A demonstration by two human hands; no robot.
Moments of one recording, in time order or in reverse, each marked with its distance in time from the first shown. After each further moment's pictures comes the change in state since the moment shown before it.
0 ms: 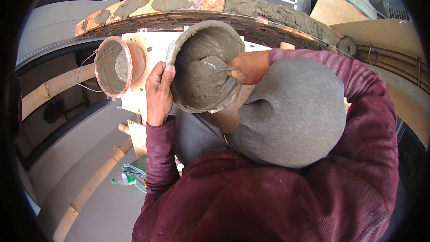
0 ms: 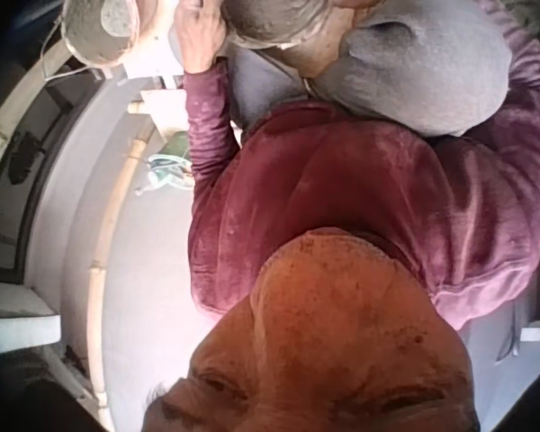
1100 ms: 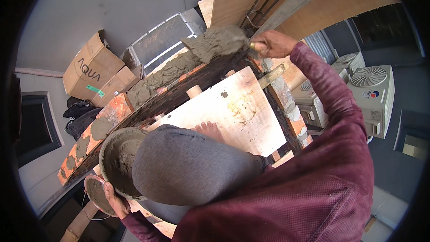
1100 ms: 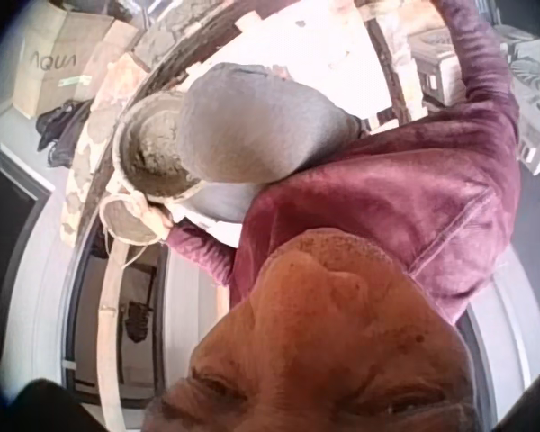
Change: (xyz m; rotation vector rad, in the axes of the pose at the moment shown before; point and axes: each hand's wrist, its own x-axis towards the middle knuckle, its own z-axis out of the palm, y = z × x) left_hand 0.052 -0.047 -0.072 -0.510 -0.132 -0.180; right_hand -0.373 0.073 0.053 -0.092 0.898 0.832
